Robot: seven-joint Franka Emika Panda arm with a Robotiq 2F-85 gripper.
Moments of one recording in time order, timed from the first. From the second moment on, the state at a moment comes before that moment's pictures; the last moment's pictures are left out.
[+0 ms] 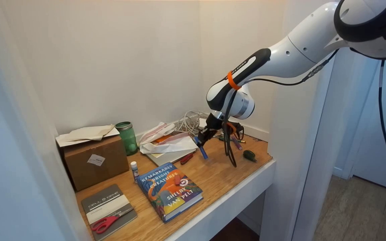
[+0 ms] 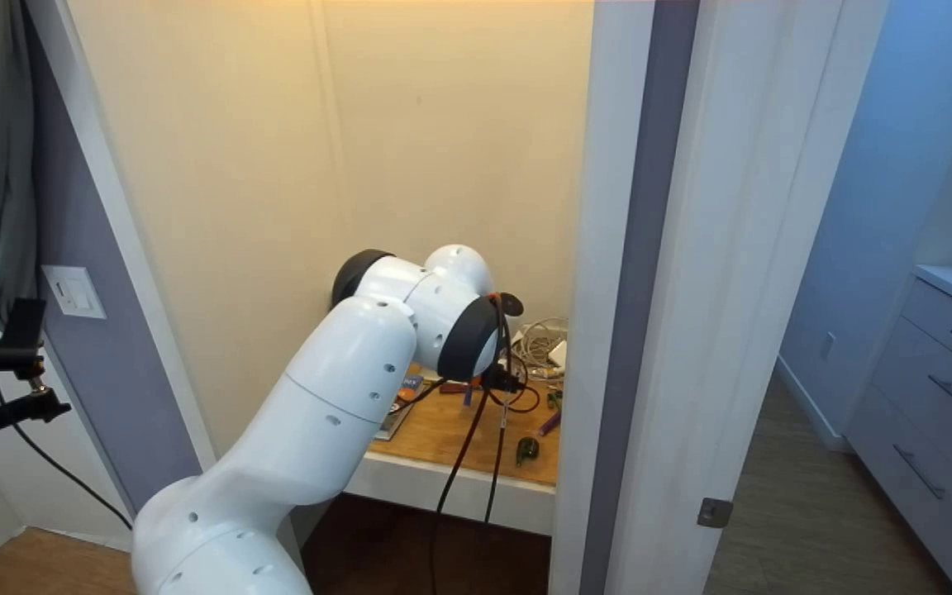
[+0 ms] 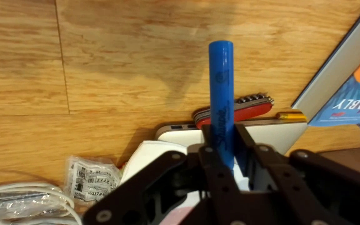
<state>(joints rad) -0.14 0.81 0.44 -1.67 0.28 2.74 -0.65</state>
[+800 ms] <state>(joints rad) -0.29 0.93 0.62 -1.68 0.24 2.95 -0.79</state>
